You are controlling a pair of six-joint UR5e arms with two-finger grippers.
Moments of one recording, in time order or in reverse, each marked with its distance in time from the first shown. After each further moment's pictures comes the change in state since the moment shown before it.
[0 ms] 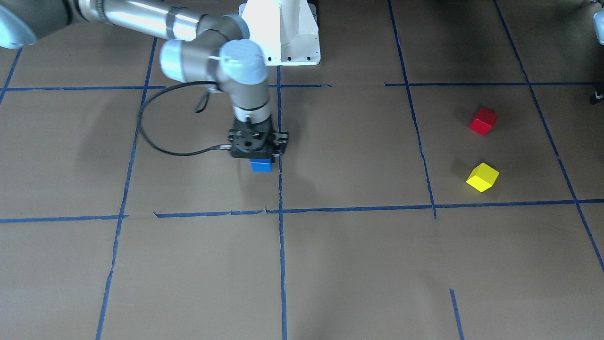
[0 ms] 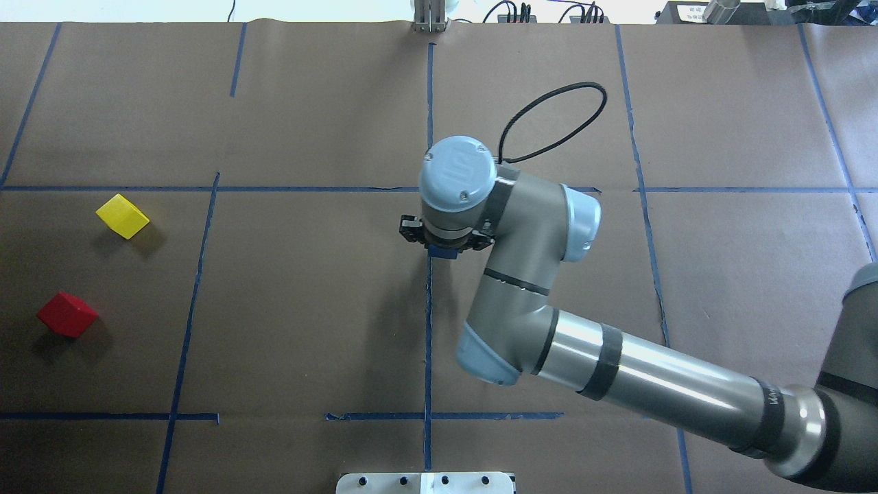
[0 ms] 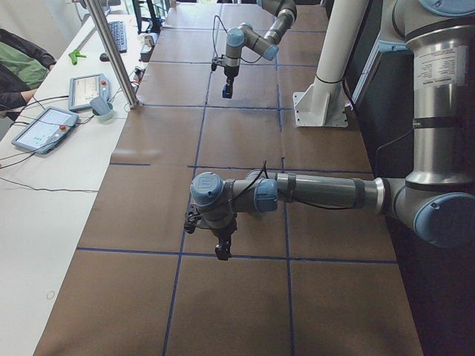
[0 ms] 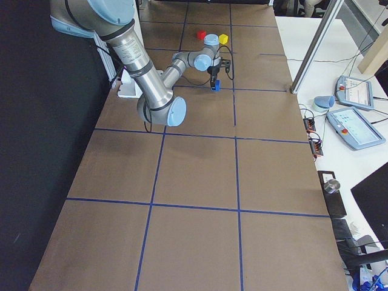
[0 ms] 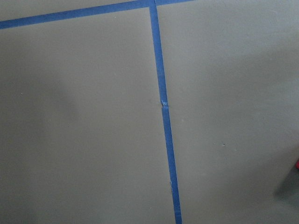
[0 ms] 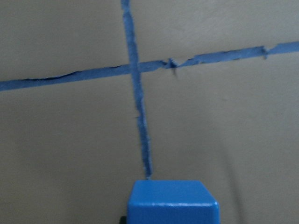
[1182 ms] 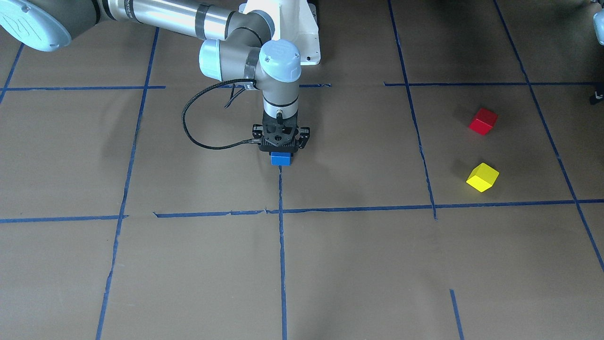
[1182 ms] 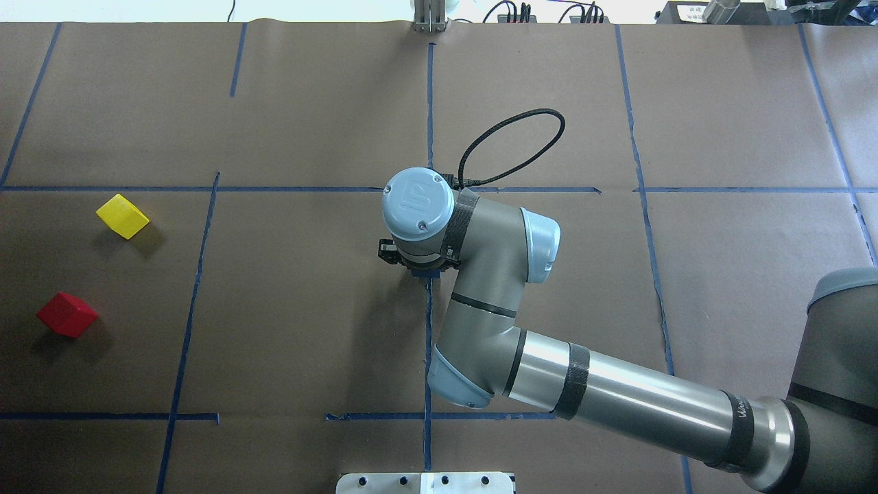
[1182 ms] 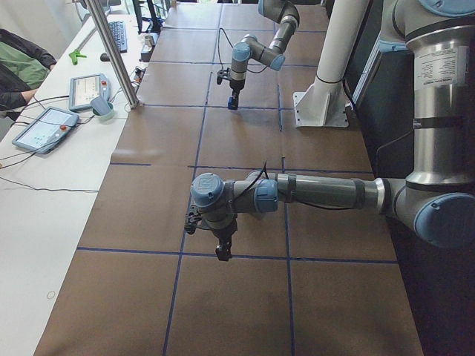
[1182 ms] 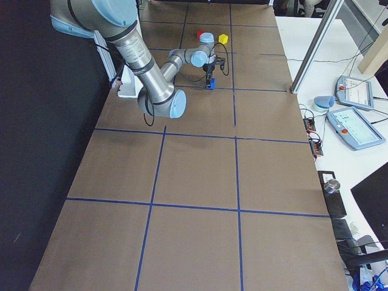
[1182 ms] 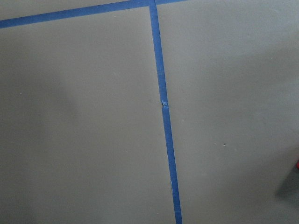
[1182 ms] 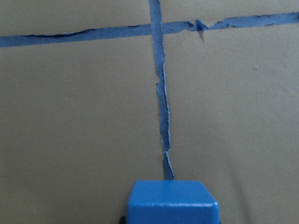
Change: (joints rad) left arm 0.000 -0.001 0.001 0.000 0.000 0.001; right arm -0.036 0.021 -0.041 -0.007 -0.025 -0.036
